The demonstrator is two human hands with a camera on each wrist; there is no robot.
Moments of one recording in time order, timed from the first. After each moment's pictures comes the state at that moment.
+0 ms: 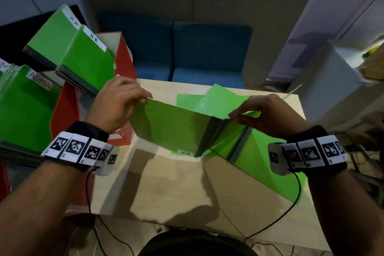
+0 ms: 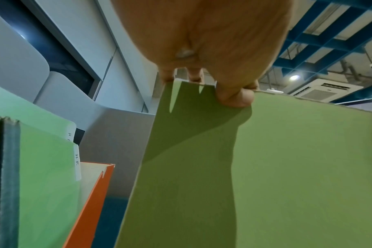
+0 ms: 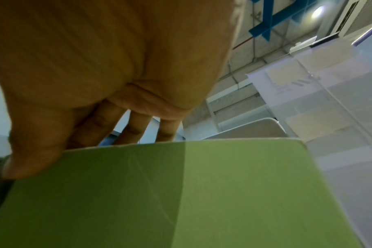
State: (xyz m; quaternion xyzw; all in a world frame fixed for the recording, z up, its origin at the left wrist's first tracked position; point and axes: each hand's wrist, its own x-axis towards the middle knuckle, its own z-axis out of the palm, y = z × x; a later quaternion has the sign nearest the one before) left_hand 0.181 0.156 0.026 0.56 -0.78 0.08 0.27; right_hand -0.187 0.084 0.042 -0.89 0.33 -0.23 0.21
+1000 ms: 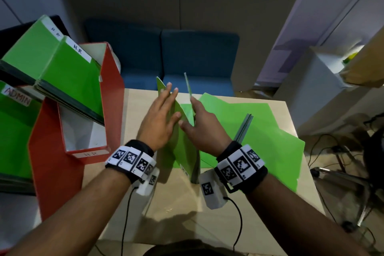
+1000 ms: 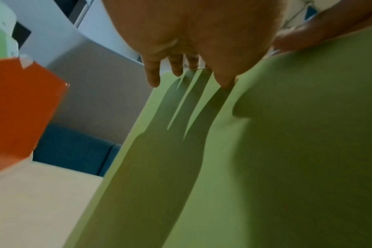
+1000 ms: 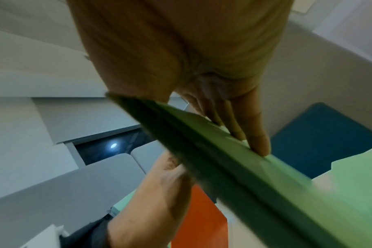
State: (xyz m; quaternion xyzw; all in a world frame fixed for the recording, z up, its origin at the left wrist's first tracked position) left_hand 0.091 0.100 -0.035 0.58 -0.72 -0.10 0.36; right_hand -0.070 0.105 0.031 -0.75 0.53 -0.19 0.35
